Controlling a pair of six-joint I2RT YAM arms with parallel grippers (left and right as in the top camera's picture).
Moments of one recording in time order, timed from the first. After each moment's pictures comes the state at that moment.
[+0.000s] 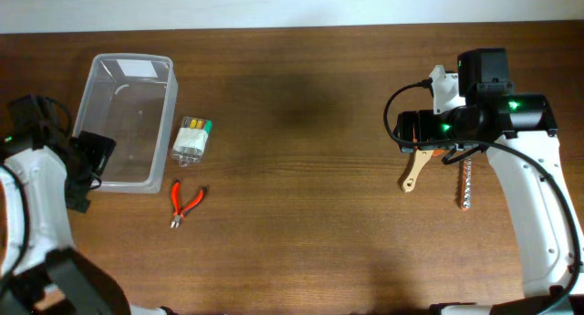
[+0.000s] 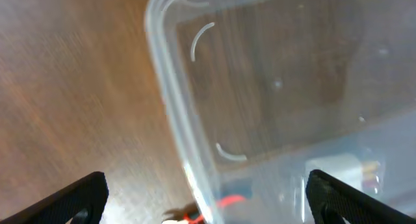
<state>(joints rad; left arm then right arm) 0.46 1.66 1.34 -1.03 0.00 -0.78 0.01 1.52 1.49 -1.15 -0.18 -0.04</state>
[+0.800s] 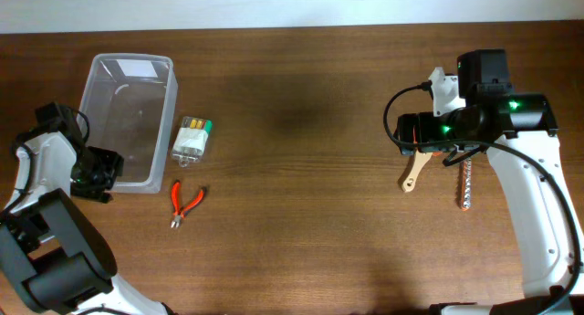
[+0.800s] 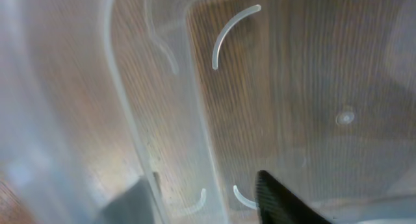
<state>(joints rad) 0.46 1.90 1.35 -0.98 0.00 -0.86 0.01 1.52 1.49 -1.17 -0.18 -0.05</state>
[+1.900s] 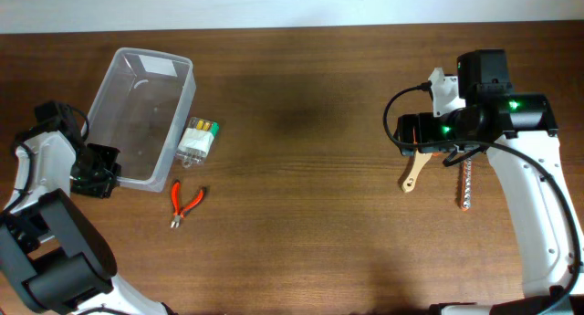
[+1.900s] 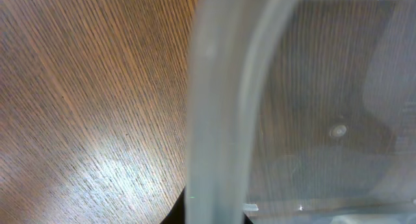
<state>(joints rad) 0.46 1.90 1.35 -0.97 0.05 -0.88 0.01 1.52 1.49 -1.18 -0.18 -0.05</state>
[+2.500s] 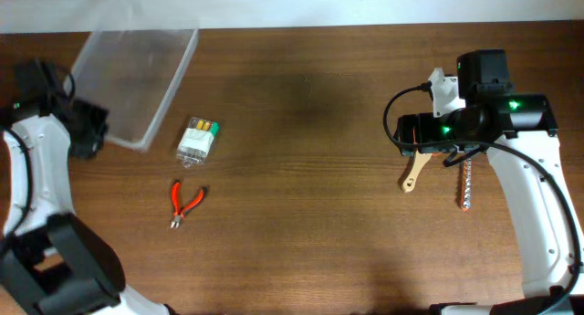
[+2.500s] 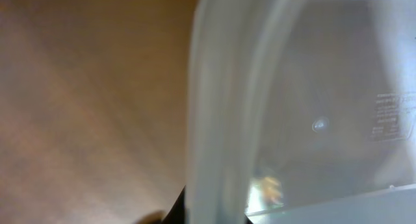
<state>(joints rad) 0.36 1.79 1.59 -0.92 0.08 -0.74 0.01 1.52 1.49 -1.18 -0.18 -0.05</state>
